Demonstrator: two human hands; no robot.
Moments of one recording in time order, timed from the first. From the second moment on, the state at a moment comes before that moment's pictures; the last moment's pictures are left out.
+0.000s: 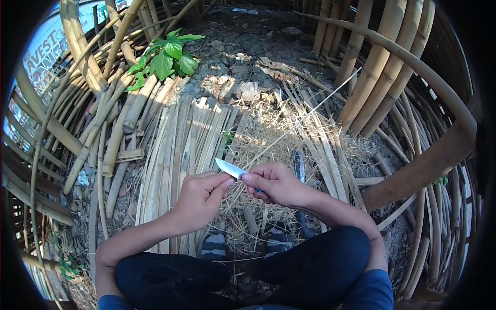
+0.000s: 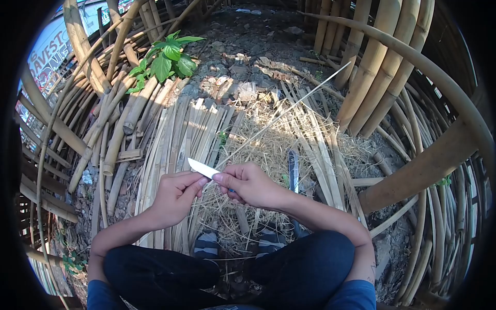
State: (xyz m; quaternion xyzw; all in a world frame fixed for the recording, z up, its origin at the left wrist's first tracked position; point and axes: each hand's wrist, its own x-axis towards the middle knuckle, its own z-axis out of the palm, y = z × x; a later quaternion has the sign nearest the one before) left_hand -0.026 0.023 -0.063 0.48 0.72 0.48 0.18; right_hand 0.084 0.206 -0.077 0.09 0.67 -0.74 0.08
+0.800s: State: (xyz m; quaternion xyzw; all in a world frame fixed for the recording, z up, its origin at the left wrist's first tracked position) left_hand -0.028 0.017 -0.056 0.49 0.75 0.43 0.11; right_hand 0.091 0.225 -0.072 0.10 0.68 -0.73 0.04
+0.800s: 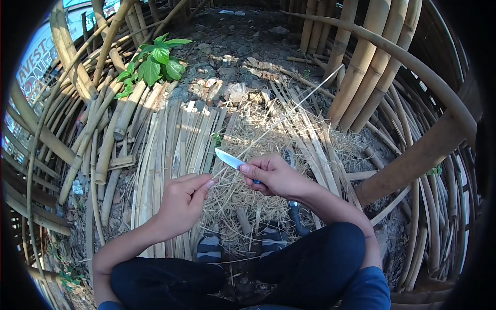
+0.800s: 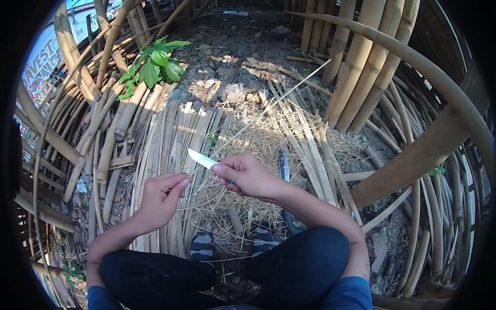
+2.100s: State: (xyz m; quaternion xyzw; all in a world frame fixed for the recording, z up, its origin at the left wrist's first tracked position) left_hand -0.031 -0.001 -0.063 0.57 0.72 0.39 -0.06; right_hand 0.103 0.305 -0.059 0.22 0.58 -0.78 -0.06
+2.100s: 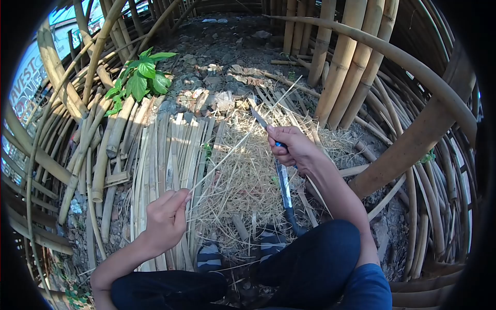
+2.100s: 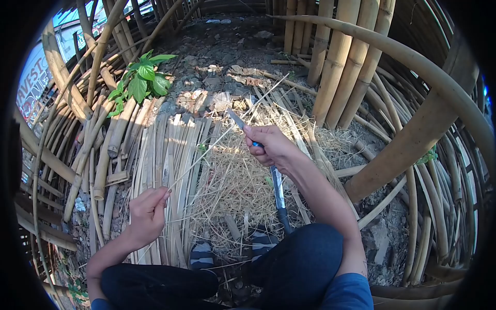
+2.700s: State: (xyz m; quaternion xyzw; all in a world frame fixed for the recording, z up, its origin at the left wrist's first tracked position) left_hand -0.033 0.000 -0.066 0.58 0.72 0.36 -0.09; right_hand 0.113 0.316 -0.063 0.21 0.57 -0.79 -0.02
